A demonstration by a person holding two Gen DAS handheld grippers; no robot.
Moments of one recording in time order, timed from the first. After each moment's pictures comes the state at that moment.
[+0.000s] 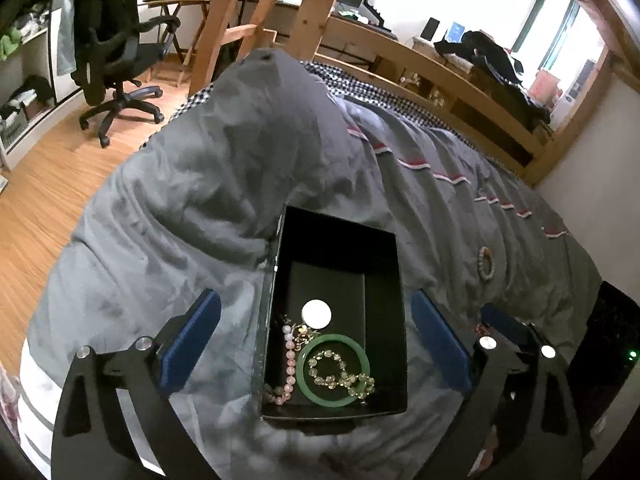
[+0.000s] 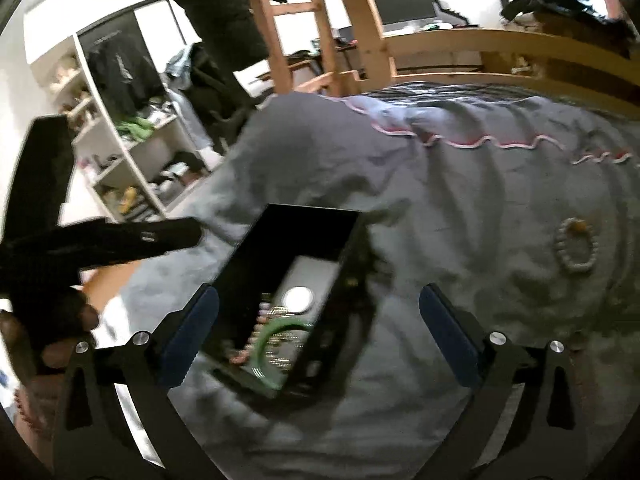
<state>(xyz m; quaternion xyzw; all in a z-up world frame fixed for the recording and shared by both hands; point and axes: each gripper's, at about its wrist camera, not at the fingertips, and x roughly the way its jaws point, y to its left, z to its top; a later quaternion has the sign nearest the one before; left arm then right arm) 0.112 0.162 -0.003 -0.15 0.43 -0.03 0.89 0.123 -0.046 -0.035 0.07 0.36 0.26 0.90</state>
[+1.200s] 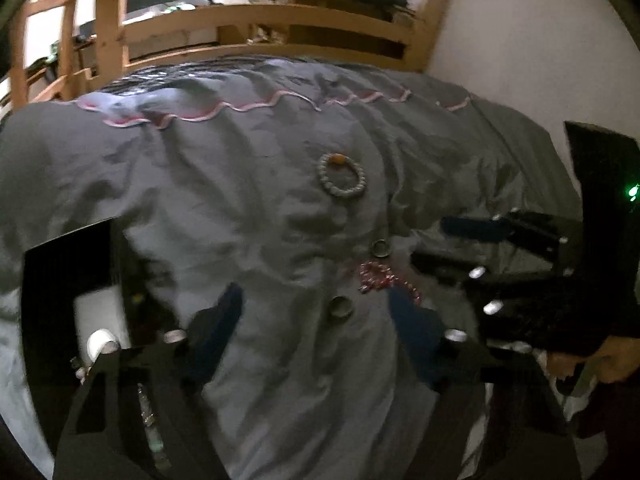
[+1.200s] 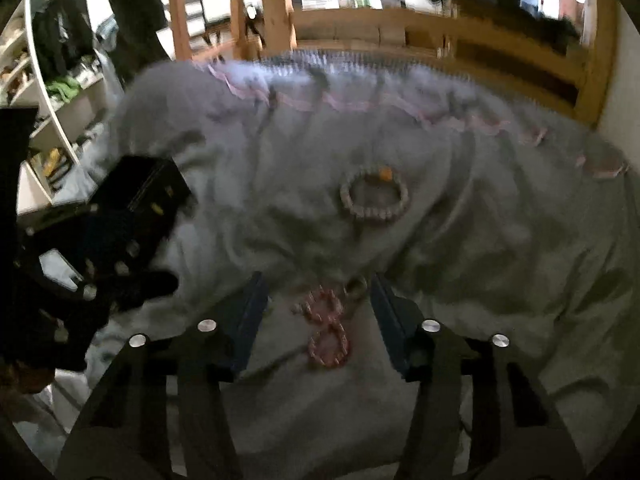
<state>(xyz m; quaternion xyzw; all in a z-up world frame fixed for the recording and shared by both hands) 0.128 -0.040 -0.048 0.03 0.44 -0.23 0.87 0.131 -0.201 -0.066 -0.01 0.44 0.13 0.89</state>
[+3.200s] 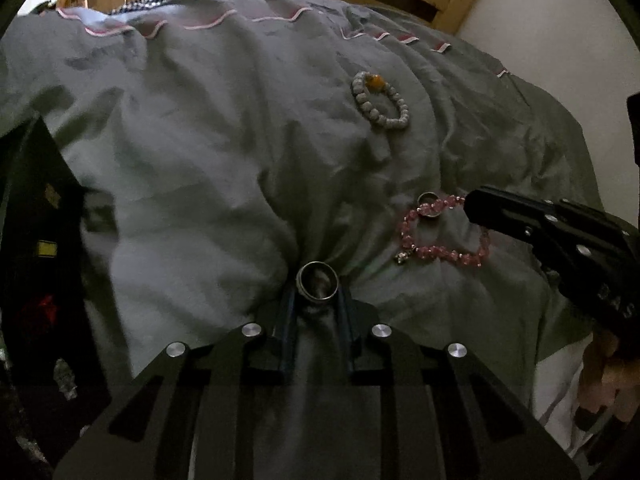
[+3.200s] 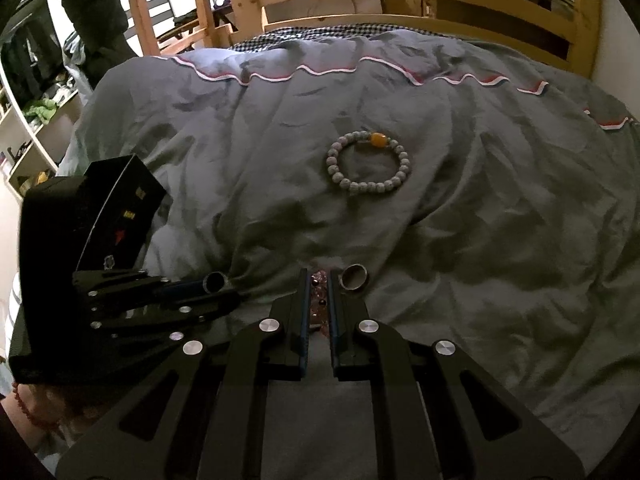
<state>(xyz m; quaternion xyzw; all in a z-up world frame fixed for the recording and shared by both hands) 0.166 -0.041 -0.121 -0.01 0.51 -0.21 0.83 0.146 -0.194 -0.081 0.04 0.46 0.11 0.88</state>
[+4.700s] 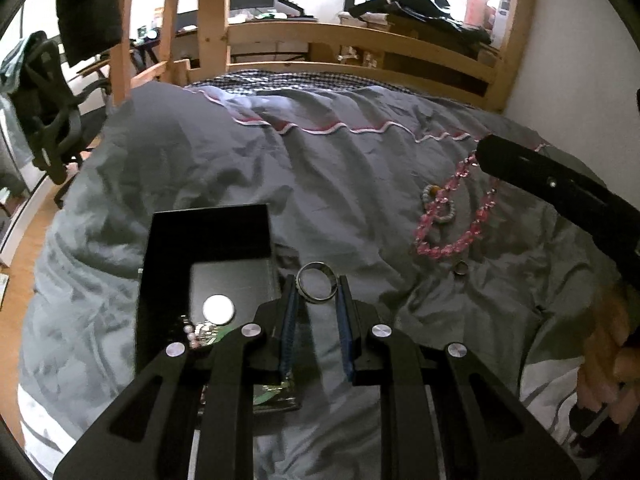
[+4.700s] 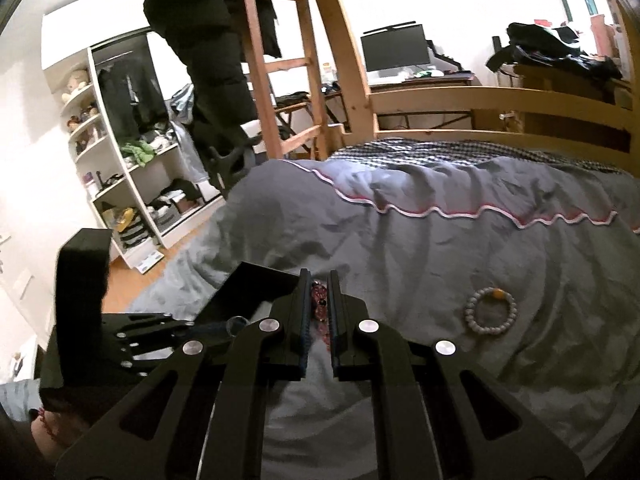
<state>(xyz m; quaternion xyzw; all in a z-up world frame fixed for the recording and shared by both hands) 0.103 0.042 -0.009 0.00 0.42 -0.08 0.91 0.113 -0.124 0.032 0.07 0.28 0.28 0.92</state>
